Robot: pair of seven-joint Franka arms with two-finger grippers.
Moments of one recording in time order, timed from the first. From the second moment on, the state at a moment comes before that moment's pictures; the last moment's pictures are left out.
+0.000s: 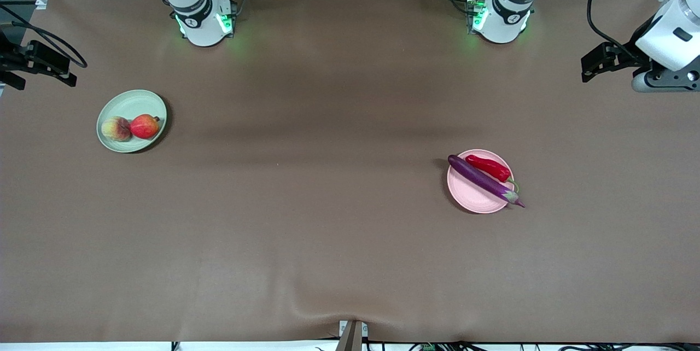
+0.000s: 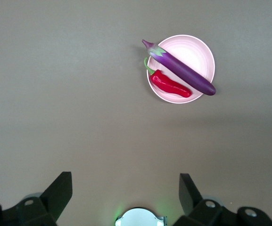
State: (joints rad) left arm 0.03 -0.08 -0.13 -1.65 0.03 1.47 -0.06; right arm -0.01 -0.02 -0.02 -1.48 0.02 1.41 -0.09
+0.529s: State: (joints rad) left arm -0.02 -0.06 -0.06 -1.62 0.01 1.48 -0.06; right arm -0.02 -0.02 -0.02 -1.48 0.02 1.40 -0.09
